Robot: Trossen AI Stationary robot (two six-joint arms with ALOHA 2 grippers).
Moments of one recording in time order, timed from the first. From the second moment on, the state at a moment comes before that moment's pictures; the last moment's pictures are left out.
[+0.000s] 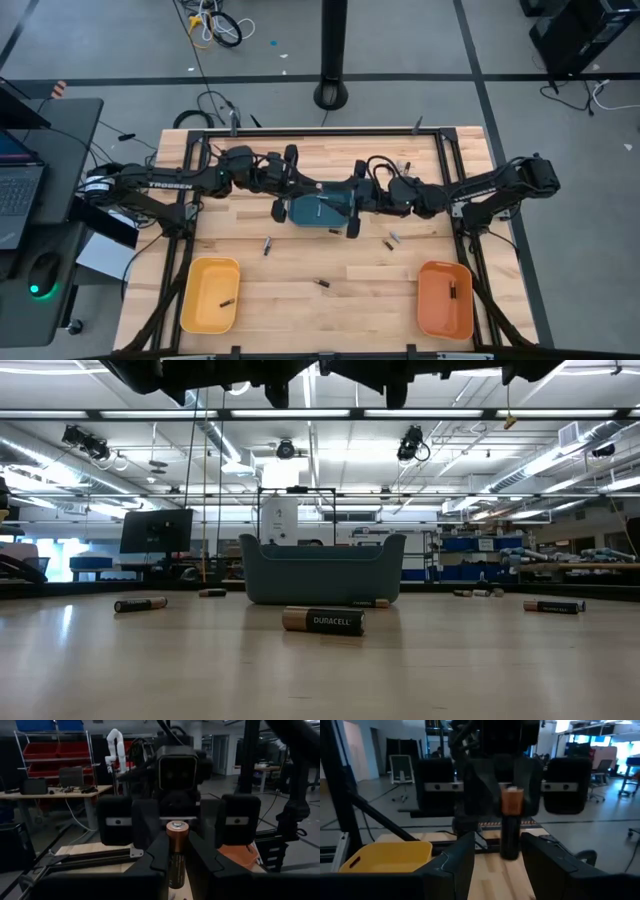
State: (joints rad) left arm 0.17 1.30 0.83 0.57 0.33 0.02; right arm 0.08 1.42 0.83 0.61 0.22 -0.01
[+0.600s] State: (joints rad) left arm 0.14 1.35 0.83 0.65 0.32 0.02; right arm 0.06 1.42 0.83 0.62 0.16 0.01
